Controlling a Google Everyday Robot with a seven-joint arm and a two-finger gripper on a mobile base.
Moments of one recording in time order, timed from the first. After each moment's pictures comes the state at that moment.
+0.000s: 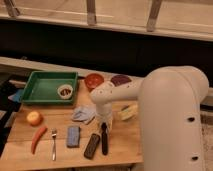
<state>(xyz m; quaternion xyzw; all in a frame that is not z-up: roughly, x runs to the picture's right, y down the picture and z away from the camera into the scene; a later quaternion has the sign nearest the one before) 0.005 0.216 0.817 -0.28 0.32 0.69 0.59</state>
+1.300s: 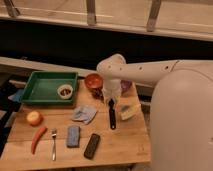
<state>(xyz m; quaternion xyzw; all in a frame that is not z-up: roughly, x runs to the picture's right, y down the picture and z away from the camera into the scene) 0.059 0.064 0.790 -0.24 0.27 0.69 0.63</state>
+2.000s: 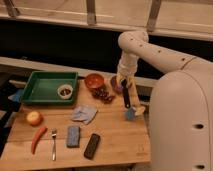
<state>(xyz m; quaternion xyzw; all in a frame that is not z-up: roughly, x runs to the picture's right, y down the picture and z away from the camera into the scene) 0.121 -0.031 0.781 -0.30 0.21 0.63 0.68</state>
